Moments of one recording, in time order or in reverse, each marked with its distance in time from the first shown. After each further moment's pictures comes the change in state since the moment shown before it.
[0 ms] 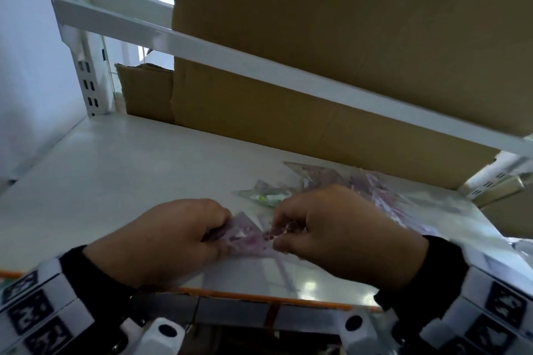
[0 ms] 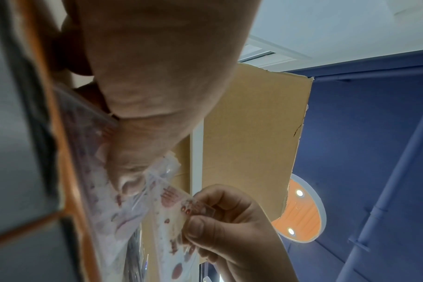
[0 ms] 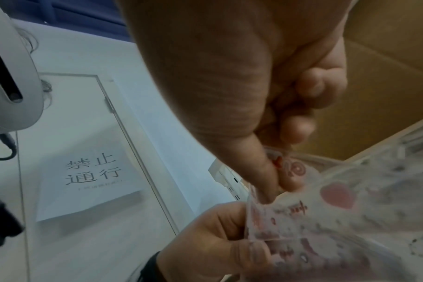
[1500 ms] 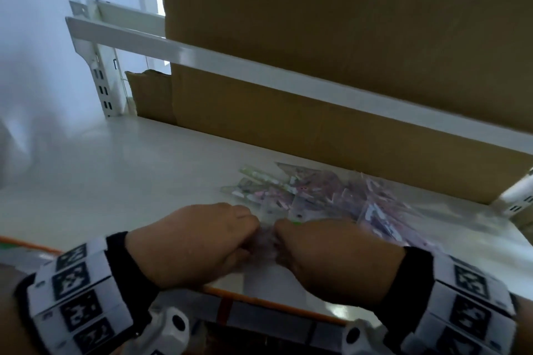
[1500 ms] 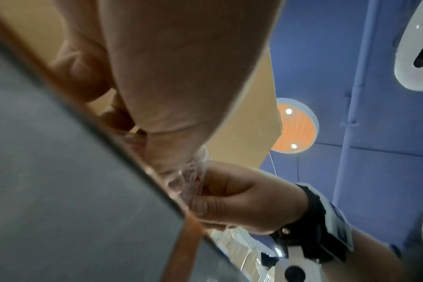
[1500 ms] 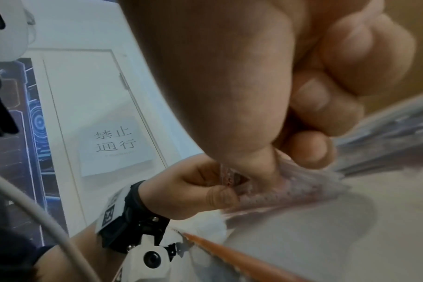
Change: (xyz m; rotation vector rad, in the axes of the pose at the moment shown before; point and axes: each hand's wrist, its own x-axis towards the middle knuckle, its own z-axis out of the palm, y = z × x) left_hand 0.030 0.073 0.025 0.279 -0.108 0.135; right_hand -0.027 0.069 0.037 -0.145 -0.135 -0.158
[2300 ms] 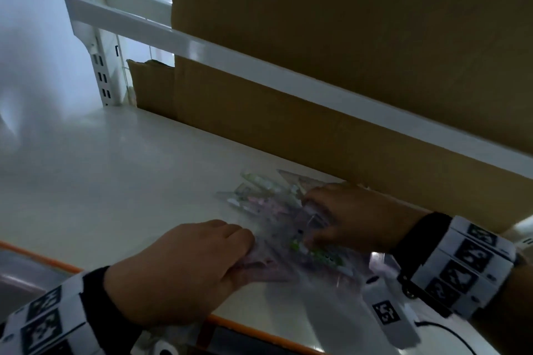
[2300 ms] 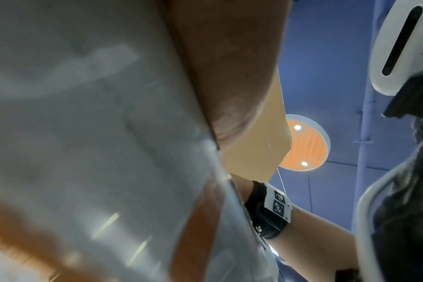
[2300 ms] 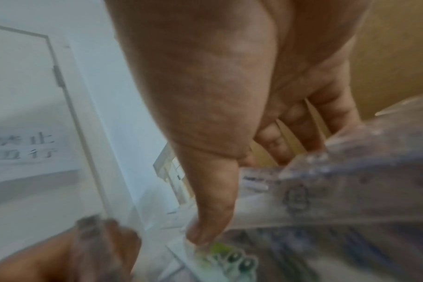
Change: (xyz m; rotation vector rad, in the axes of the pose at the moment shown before) left_hand -0.004 0.014 0.011 -0.101 0.244 -0.067; right_hand 0.045 0.106 -0.014 -0.038 -0.158 0.086
